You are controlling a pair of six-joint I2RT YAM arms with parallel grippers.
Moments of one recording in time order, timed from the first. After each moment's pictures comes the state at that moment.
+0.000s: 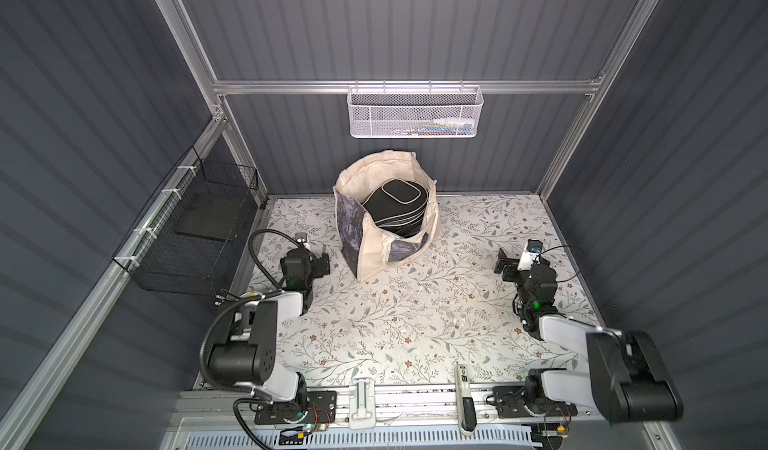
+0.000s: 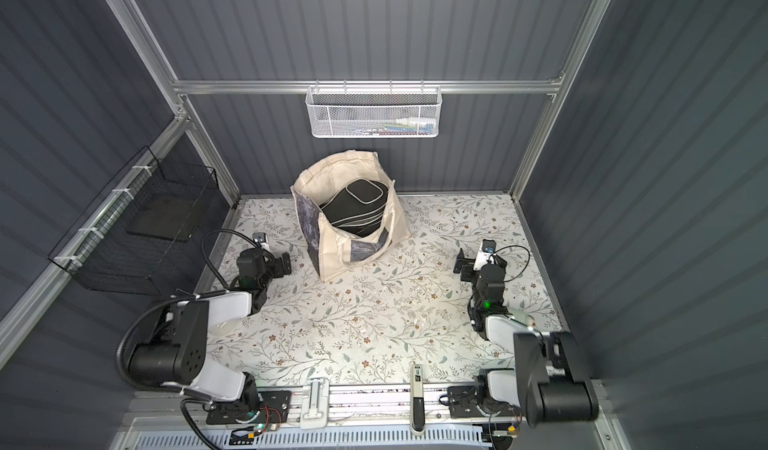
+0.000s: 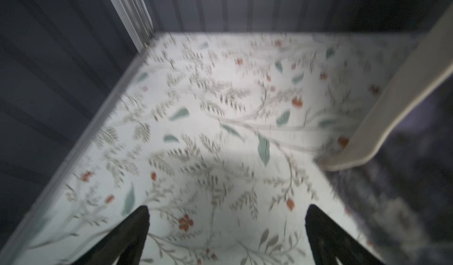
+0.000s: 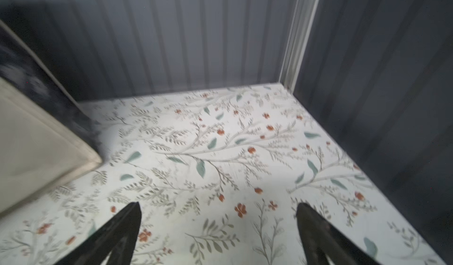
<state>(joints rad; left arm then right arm) -0.08 1.45 0.62 0.40 -0.21 -0.02 0.07 1.18 0.32 0.70 0.16 0.03</state>
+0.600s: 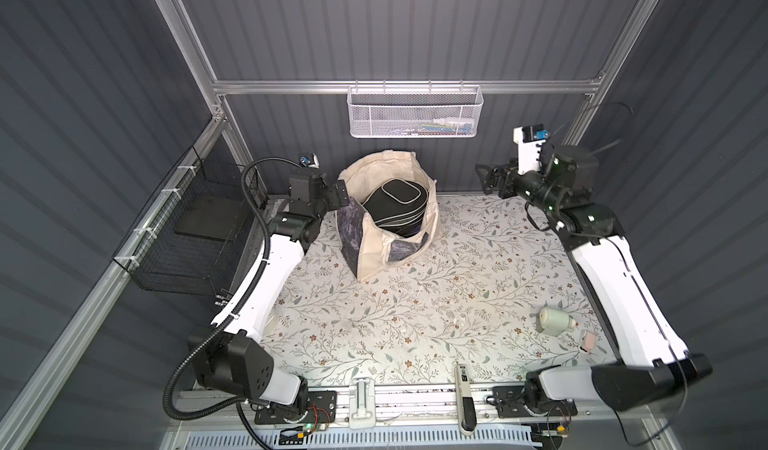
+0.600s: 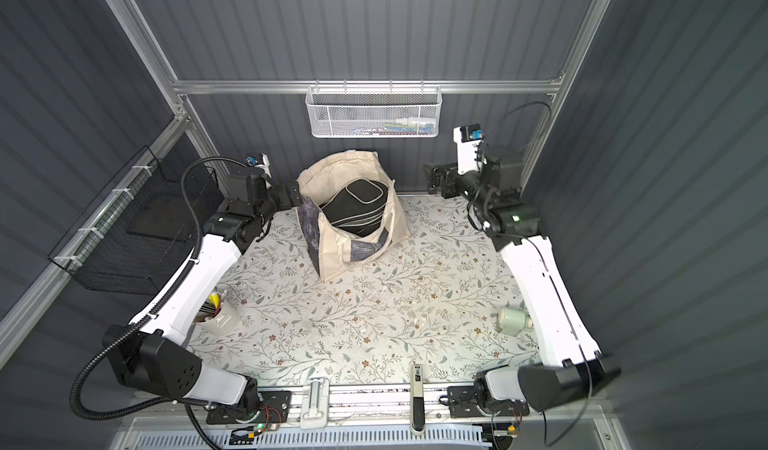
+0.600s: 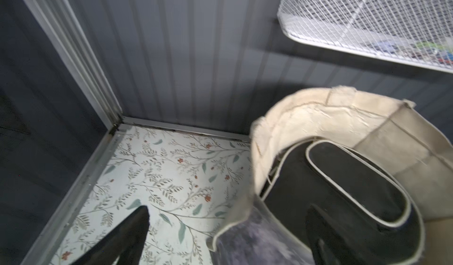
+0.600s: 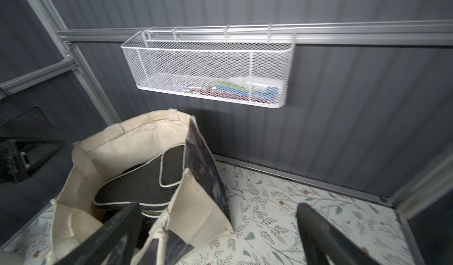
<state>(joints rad) -0.31 1.49 1.51 -0.44 -0.22 -0.26 0.25 1.46 1.78 -0.57 -0.20 0.04</state>
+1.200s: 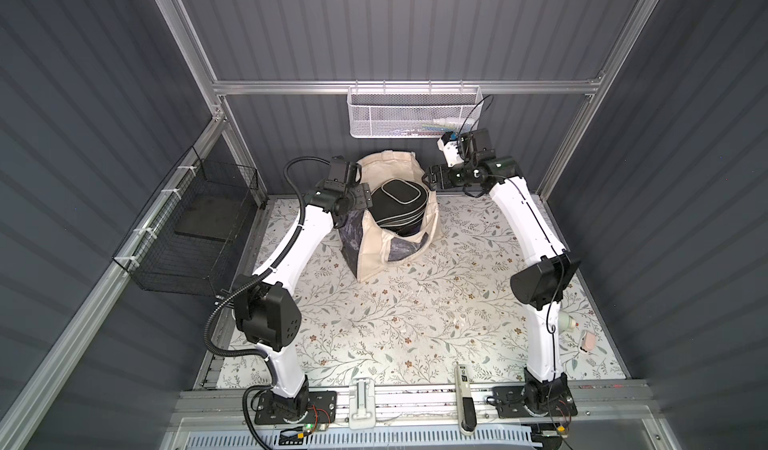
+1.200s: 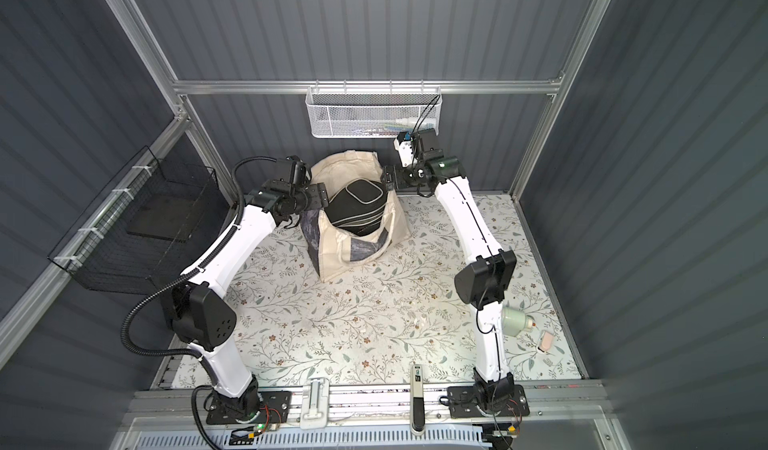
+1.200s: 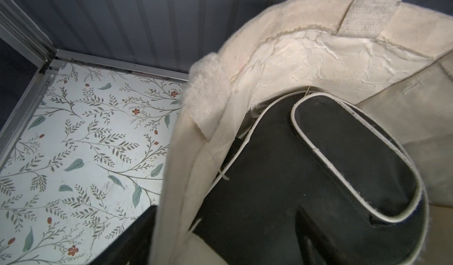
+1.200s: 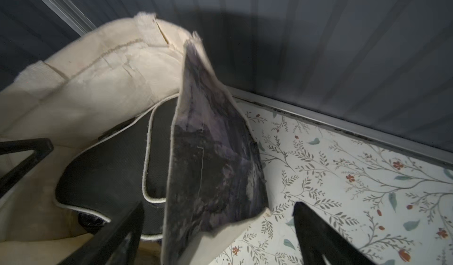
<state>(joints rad) -0.37 1.81 1.83 -0.73 -0.19 -0.42 0.36 2.20 2.50 -0.99 -0.21 0.07</state>
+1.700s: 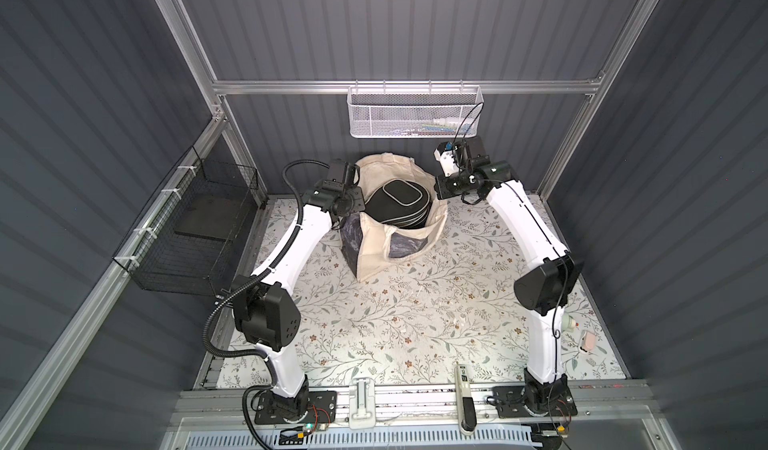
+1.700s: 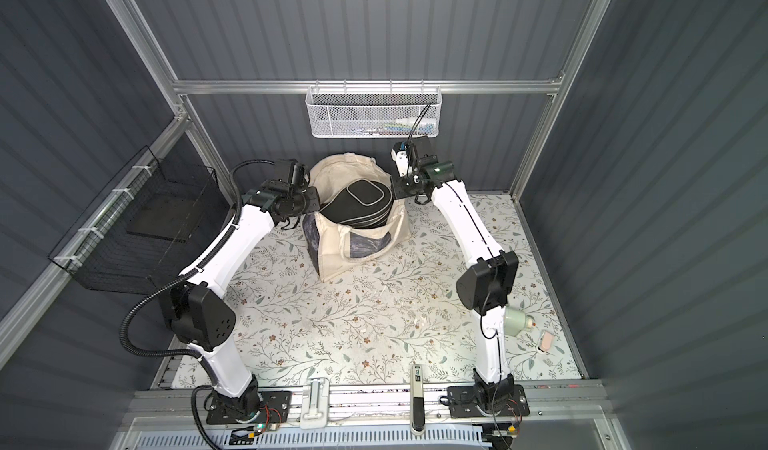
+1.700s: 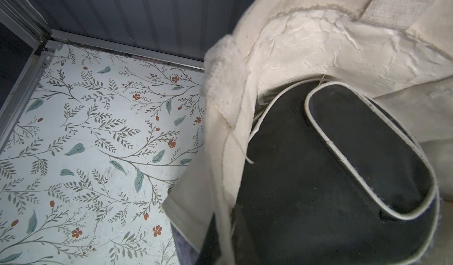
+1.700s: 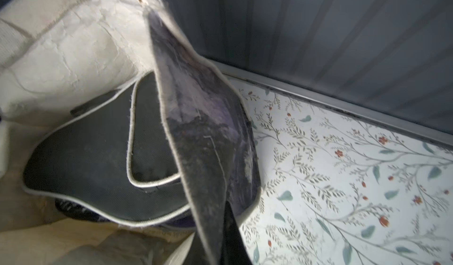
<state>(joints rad) -0.37 1.80 1.83 -0.77 -0.15 -0.41 0.39 2.07 2.30 -1.00 -0.11 0.04</state>
